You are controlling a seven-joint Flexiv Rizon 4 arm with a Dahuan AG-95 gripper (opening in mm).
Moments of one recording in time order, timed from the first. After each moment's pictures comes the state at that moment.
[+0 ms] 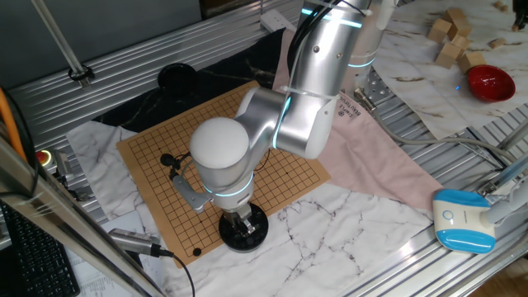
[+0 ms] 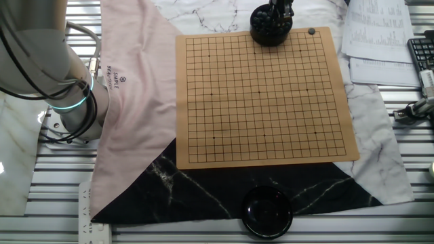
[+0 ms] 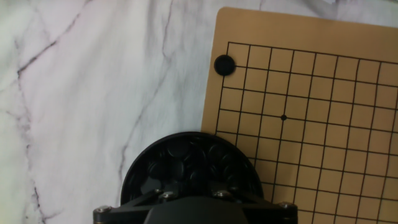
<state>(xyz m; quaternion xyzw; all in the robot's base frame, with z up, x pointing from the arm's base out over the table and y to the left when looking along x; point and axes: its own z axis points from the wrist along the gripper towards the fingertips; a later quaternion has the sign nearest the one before) 0.533 0.287 0.044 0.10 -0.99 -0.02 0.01</state>
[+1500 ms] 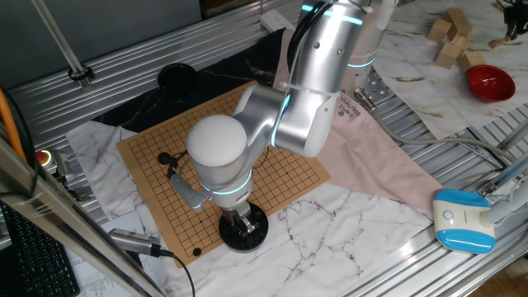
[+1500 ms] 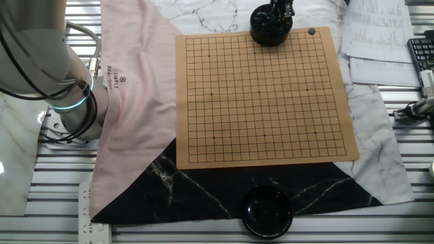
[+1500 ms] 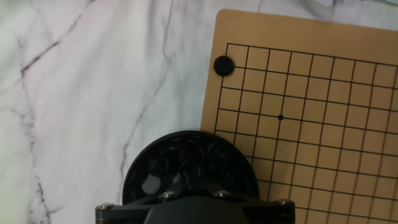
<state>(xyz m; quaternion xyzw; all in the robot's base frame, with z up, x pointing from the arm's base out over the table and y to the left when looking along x) 0.532 0.283 0.061 0.11 -0.99 -0.02 0.02</state>
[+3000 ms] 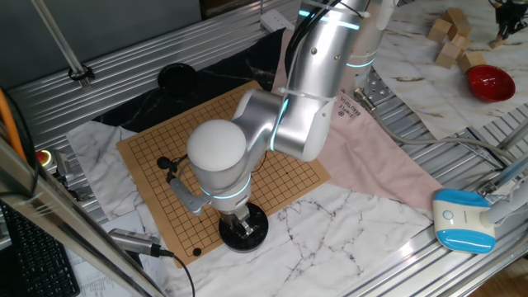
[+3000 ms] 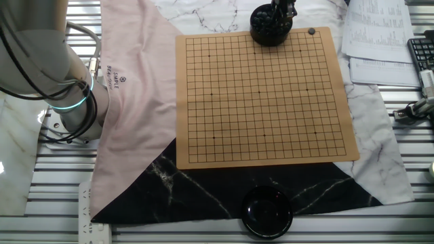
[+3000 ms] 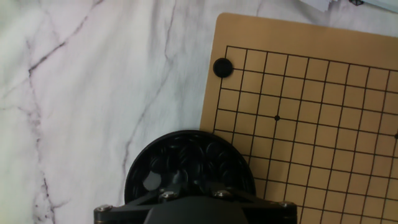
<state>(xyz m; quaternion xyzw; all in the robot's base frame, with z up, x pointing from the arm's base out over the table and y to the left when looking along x) 0.540 0.288 0.041 0.11 -0.99 -0.01 0.01</state>
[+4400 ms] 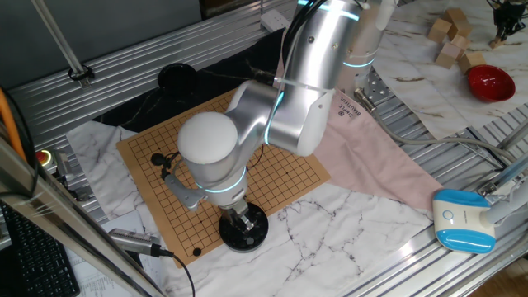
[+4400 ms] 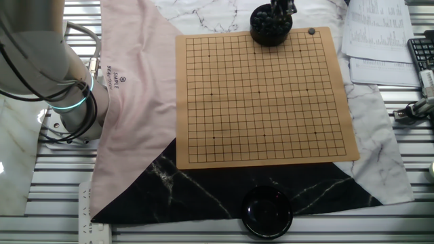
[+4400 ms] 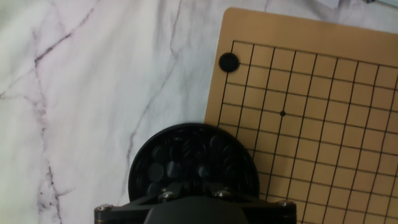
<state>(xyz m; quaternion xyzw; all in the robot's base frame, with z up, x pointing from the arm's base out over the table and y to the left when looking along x) 0.523 0.286 0.068 0.12 -0.99 -0.02 0.03</state>
